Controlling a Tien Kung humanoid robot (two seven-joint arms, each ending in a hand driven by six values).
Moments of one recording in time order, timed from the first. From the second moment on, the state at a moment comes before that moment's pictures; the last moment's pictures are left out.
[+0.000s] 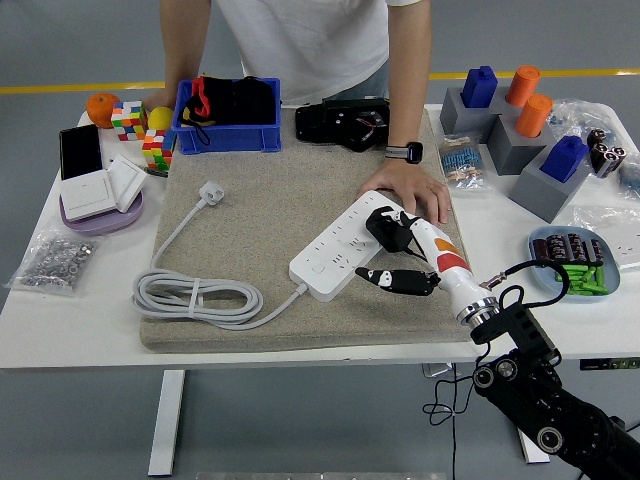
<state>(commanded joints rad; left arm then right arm) -0.16 0.06 -1.29 -0.18 1.52 -0.13 0.34 0.31 -0.06 0.88 1.12 -1.70 -0.41 0.20</state>
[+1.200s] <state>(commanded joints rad) -0.16 0.06 -1.30 -0.18 1.52 -0.13 0.34 0.37 -0.04 0.85 1.02 -1.75 -0.40 0.20</state>
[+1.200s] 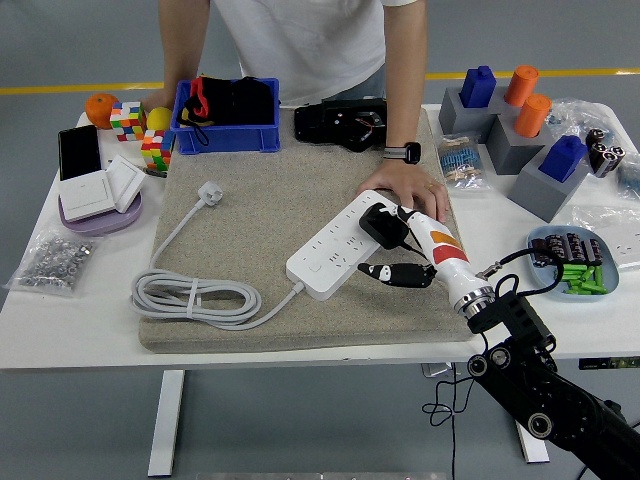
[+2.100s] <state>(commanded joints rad) -0.16 0.06 -1.30 -0.18 1.51 -0.13 0.34 0.48 -0.03 0.80 0.93 -1.74 -0.38 0.18</state>
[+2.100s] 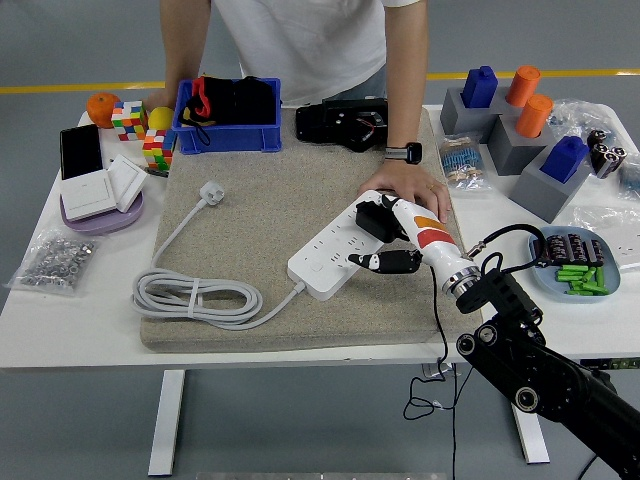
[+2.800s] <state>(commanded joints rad) -0.16 0.06 -1.30 -0.18 1.52 -0.13 0.34 0.48 -0.02 0.75 0.92 -1.72 -0.37 0.17</state>
